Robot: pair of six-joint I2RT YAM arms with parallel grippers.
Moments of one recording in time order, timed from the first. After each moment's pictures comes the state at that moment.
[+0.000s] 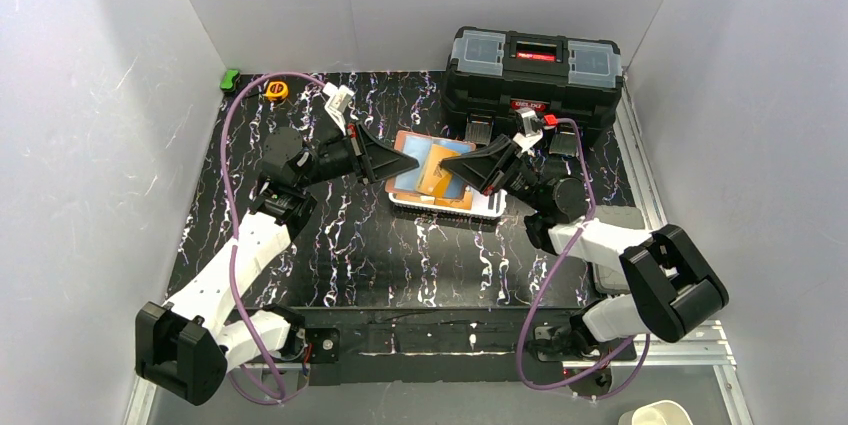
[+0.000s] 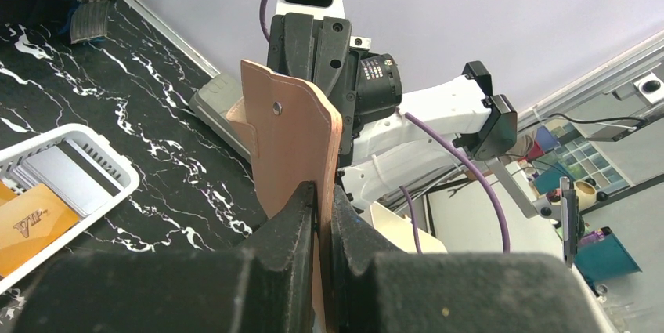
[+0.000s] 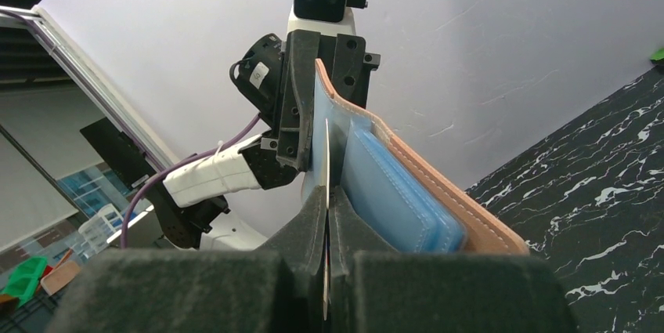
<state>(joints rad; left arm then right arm) -0.40 1.09 0.86 0.41 0.88 -0.94 0.58 1.39 0.56 1.50 -0.58 1.20</state>
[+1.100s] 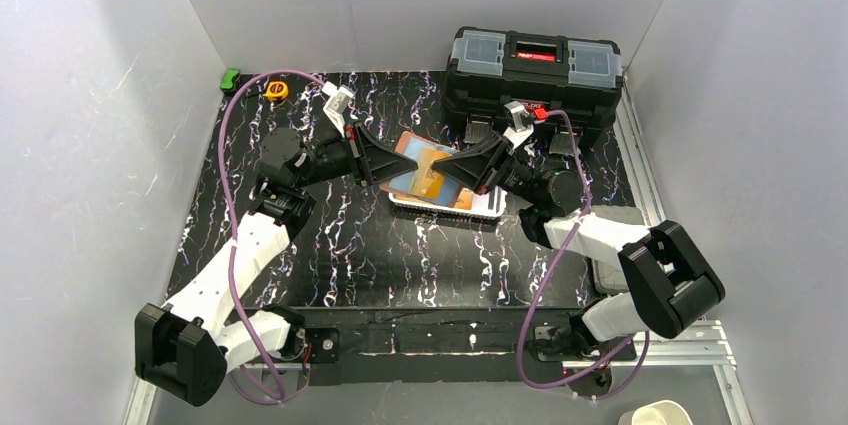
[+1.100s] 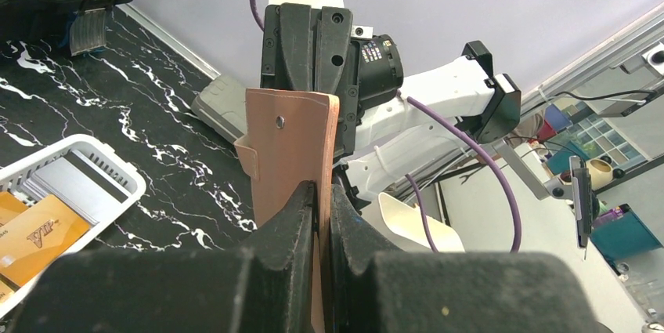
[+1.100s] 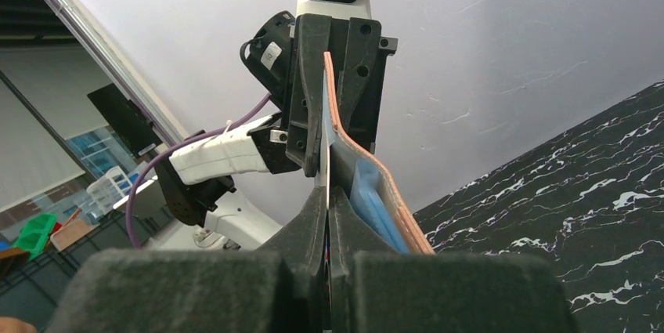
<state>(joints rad) -0.40 1.08 0.86 0.43 0.92 -0.90 0.61 1.41 0.63 1.48 -0.66 1.18</state>
